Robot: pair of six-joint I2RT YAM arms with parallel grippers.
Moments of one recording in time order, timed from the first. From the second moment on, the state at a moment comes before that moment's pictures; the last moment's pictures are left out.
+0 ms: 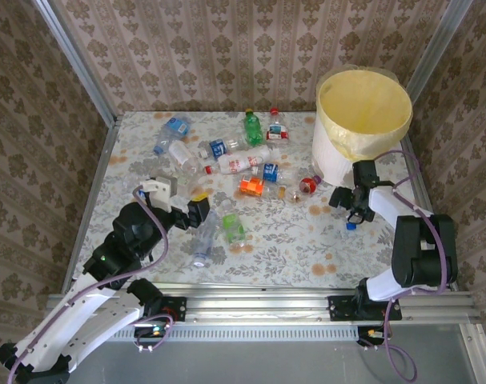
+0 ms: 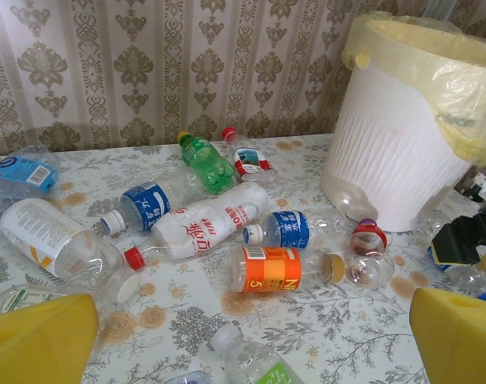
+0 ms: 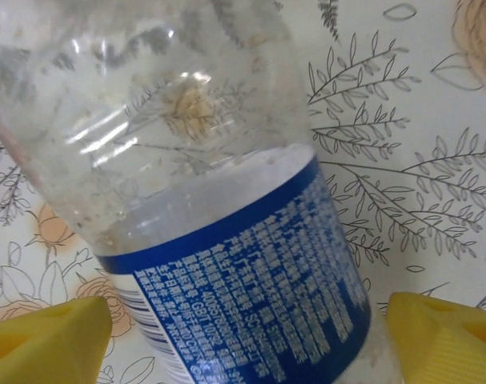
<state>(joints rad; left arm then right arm) -0.73 0.54 0.69 -0.34 -0.16 -0.22 -0.05 1.50 0.81 -0.53 0.02 0.42</state>
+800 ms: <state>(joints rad) -0.72 0.53 0.69 -0.37 -0.24 -0.22 -0.05 1.49 0.78 -0.49 -0.12 0.46</state>
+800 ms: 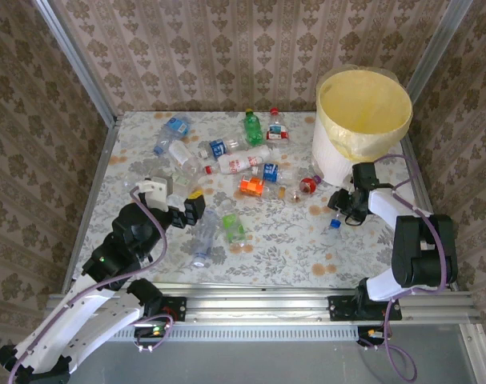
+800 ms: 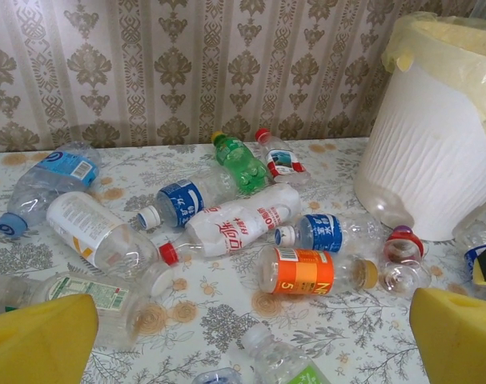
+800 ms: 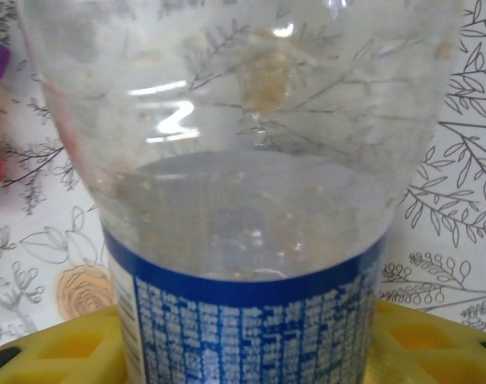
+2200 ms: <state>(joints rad) -0.71 0.54 0.67 -0.32 -0.25 -0.22 0.24 0.81 0.77 -0.48 -0.34 0.44</state>
